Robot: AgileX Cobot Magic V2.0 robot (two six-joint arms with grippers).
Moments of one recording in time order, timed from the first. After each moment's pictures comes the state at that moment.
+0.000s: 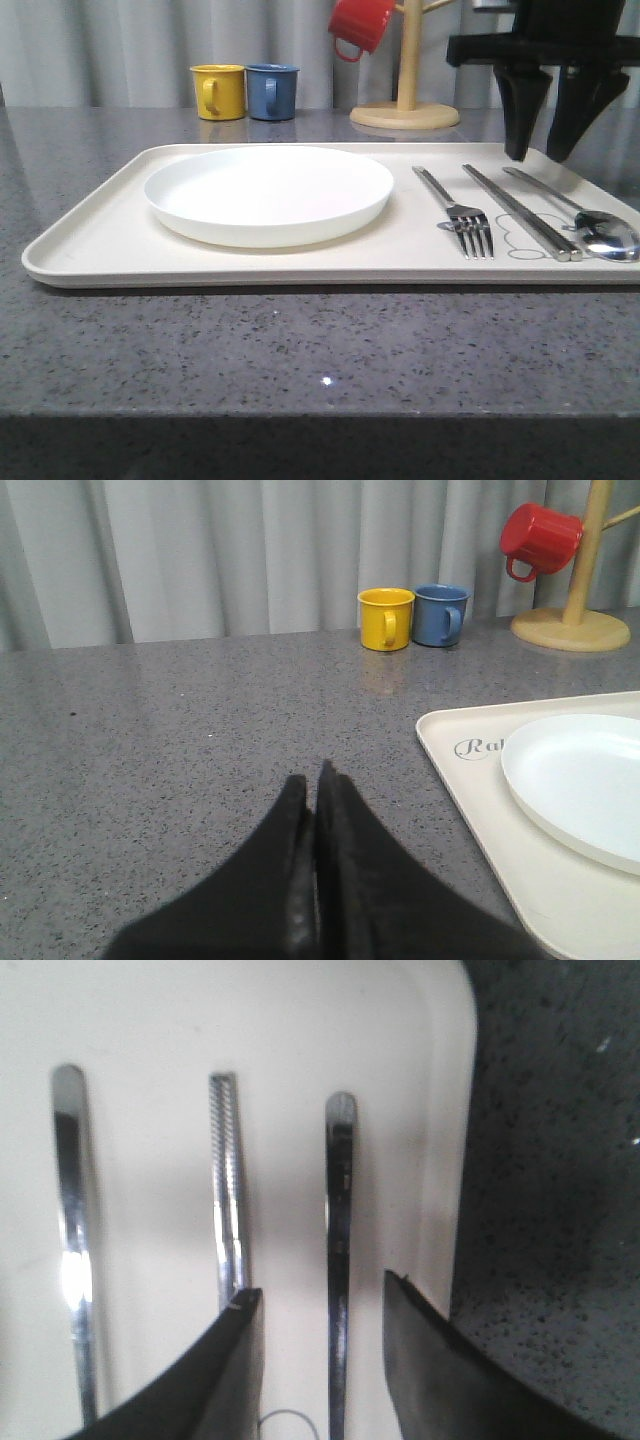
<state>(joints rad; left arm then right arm) -0.07 0.17 -0.42 -0.12 0.43 0.14 0.25 1.84 -1.68 0.00 1.23 0.29</state>
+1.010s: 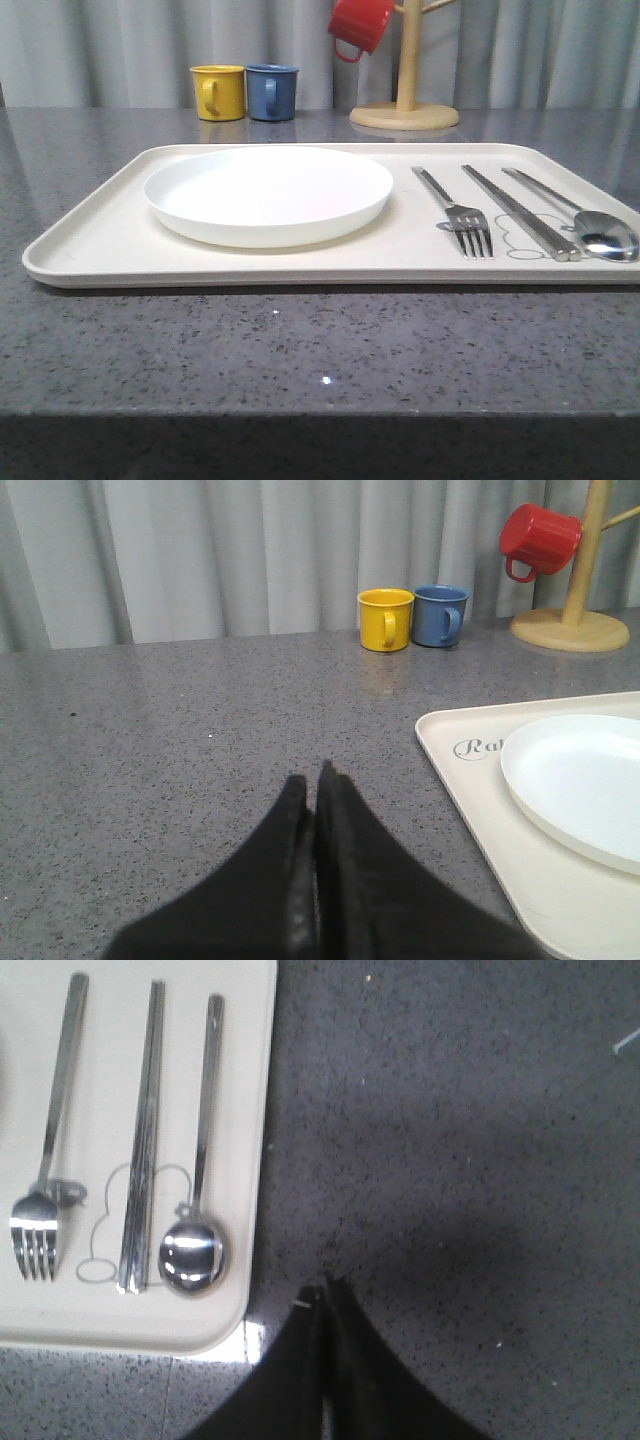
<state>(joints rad) -0.07 0.17 -0.42 -0.12 0.43 0.14 0.21 1.17 -1.30 -0.11 1.23 0.19</state>
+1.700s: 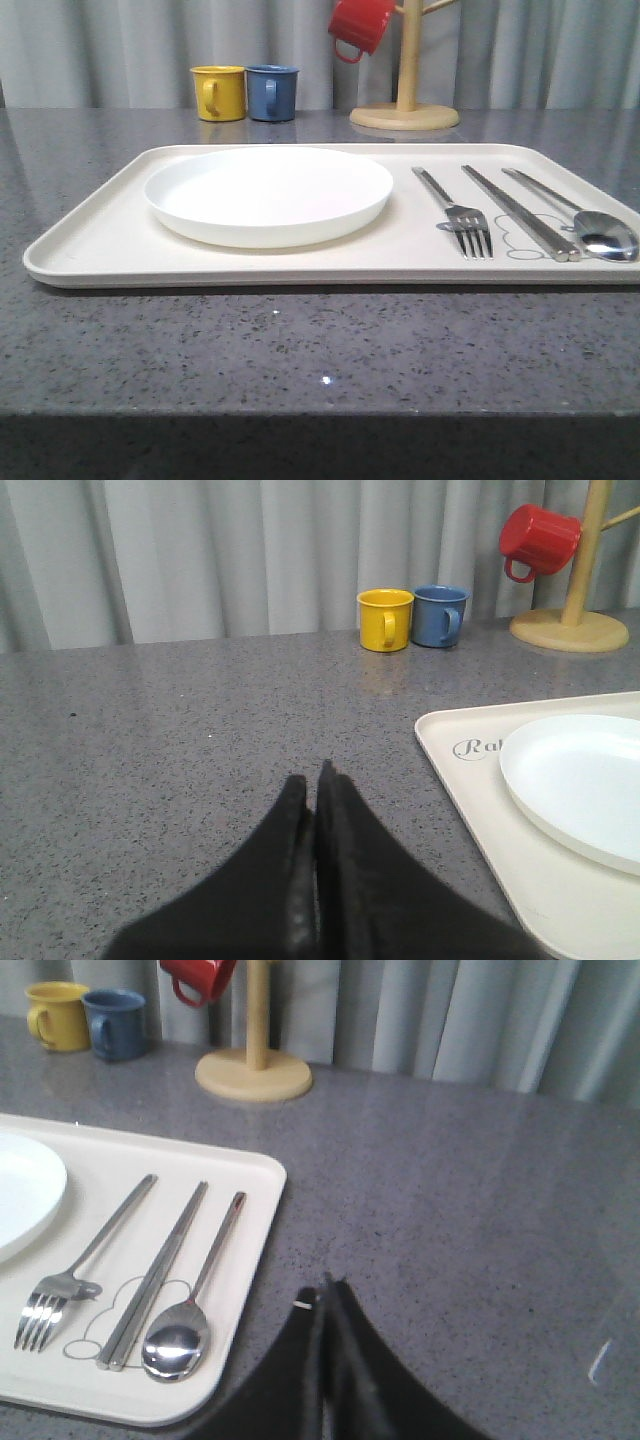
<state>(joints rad) -0.07 0.17 -0.42 -0.12 0.43 0.14 0.21 0.18 -0.41 -0.22 0.48 0.18</state>
